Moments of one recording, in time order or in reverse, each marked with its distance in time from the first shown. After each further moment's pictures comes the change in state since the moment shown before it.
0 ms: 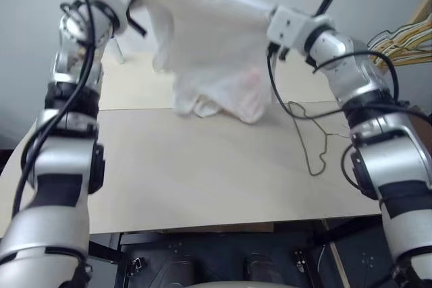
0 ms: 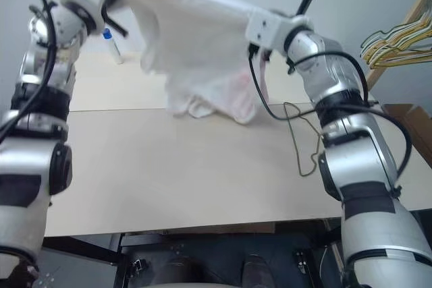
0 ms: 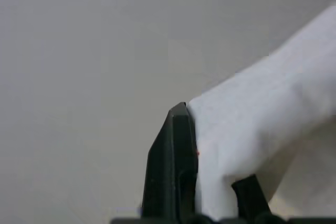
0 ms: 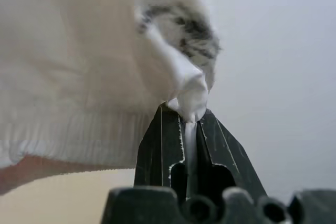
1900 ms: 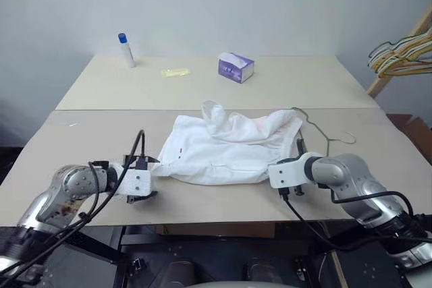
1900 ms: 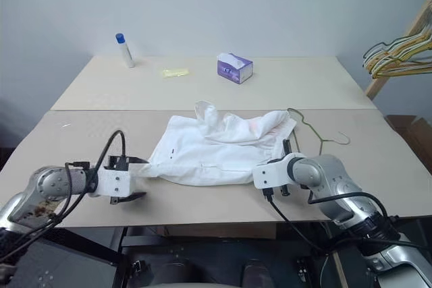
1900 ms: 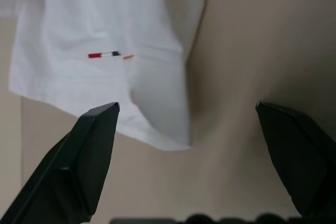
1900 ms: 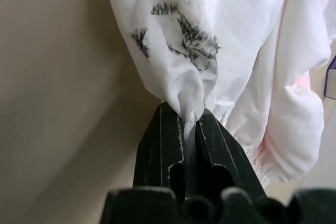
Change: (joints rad) left arm 1.262 0.301 -0.015 -0.987 0.034 -0.067 -0.826; right arm 1.095 -0.309 0.071 -1.262 -0.089 0.437 1.010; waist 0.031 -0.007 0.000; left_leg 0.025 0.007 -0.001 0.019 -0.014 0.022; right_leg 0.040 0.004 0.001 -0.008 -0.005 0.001
